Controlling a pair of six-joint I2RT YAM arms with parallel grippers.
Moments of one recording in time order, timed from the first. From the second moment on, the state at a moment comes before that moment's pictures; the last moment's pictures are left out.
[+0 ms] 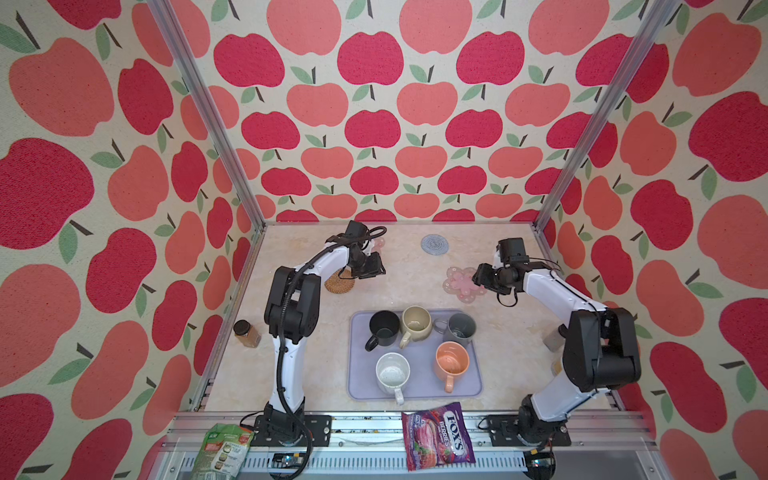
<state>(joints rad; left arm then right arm) -0.34 2.13 1.68 -0.66 0.44 -0.37 0.17 1.60 1.09 -0.50 -0.14 0.42</state>
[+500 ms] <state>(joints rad) -0.34 2.15 1.70 -0.62 0.46 -0.40 0.08 1.49 0.84 -0.39 -0.16 0.53</state>
